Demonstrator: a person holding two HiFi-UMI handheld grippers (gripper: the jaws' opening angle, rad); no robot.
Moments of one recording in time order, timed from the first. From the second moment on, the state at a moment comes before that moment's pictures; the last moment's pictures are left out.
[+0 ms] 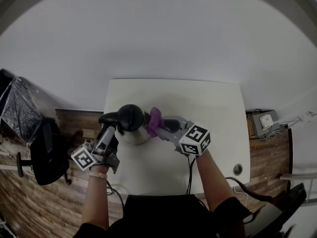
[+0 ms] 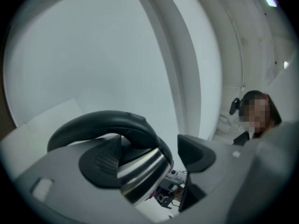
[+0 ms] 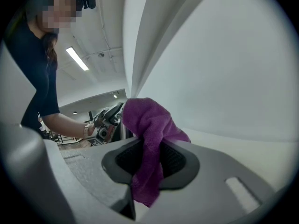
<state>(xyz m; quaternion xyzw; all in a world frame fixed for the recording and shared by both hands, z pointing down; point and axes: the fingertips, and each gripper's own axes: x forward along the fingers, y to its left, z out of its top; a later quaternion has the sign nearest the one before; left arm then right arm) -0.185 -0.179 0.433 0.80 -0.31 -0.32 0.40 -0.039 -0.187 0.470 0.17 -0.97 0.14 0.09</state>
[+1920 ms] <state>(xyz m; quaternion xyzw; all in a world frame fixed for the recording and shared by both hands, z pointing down) -0.190 -0.189 0.433 0.80 -0.32 -0.32 0.40 0.004 -0.219 0.486 0.18 -0.96 0.14 0.17</state>
